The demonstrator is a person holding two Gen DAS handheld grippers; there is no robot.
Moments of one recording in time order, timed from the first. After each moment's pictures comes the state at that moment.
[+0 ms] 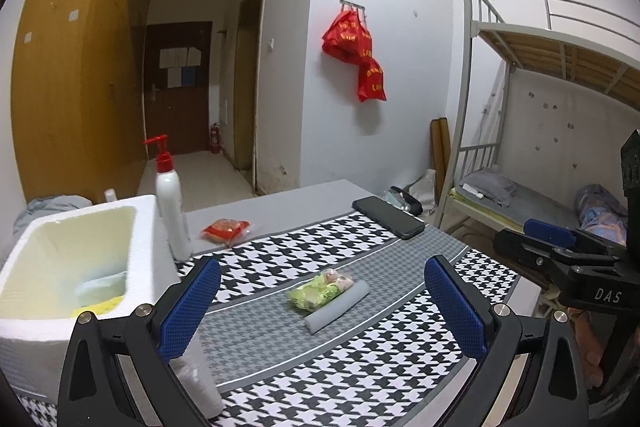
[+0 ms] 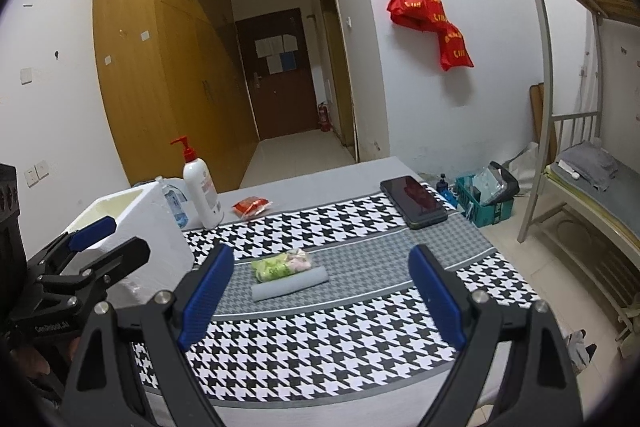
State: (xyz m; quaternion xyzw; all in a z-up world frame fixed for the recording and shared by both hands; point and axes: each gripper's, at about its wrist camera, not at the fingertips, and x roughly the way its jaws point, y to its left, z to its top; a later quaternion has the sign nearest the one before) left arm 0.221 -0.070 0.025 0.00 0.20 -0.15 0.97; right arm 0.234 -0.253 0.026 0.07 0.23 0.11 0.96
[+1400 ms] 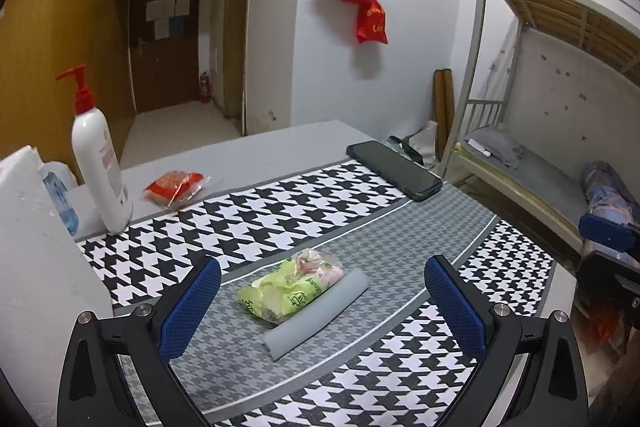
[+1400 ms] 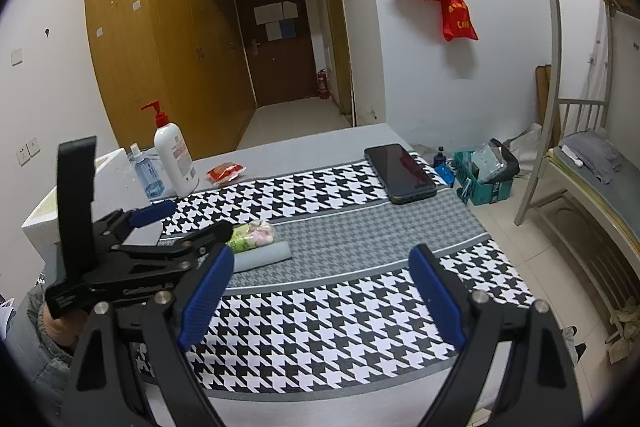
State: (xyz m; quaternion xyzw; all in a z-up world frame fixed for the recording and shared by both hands) left arm 0.317 -0.120 -0.036 0.00 0.30 -0.15 0.94; right arm 0.268 -0.278 0.000 0.05 0.29 0.12 0.95
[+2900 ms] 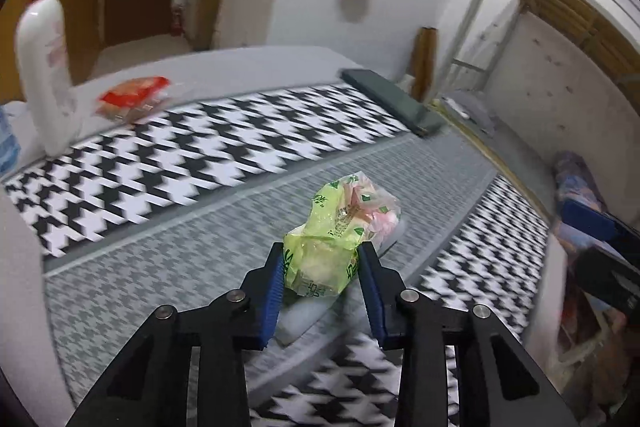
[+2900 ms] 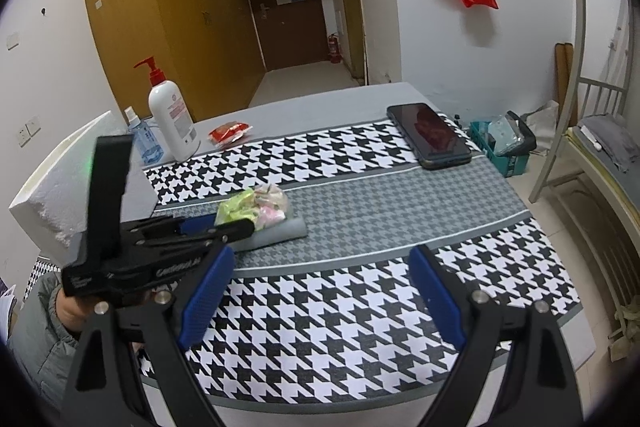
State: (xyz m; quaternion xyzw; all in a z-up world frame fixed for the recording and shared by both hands) left arm 0.348 -0.110 -0.096 -0.05 0.41 -0.24 0.88; right arm 0.300 -0.254 -0.030 0.04 0.35 0.13 0.92
